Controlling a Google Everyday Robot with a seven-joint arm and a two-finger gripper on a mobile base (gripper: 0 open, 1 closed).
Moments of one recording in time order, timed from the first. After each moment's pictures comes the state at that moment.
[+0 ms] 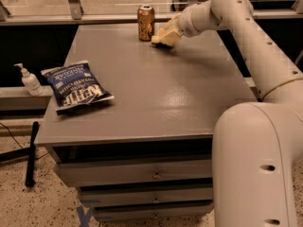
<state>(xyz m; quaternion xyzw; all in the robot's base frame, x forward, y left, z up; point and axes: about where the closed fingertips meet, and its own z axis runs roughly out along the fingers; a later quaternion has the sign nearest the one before) 0.861 -0.080 0.876 -0.54 0.68 0.07 0.49</state>
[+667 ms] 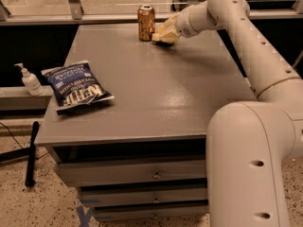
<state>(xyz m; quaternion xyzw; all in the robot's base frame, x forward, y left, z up) 0.866 -0.076 0.869 -0.54 0.68 0.07 0.48</state>
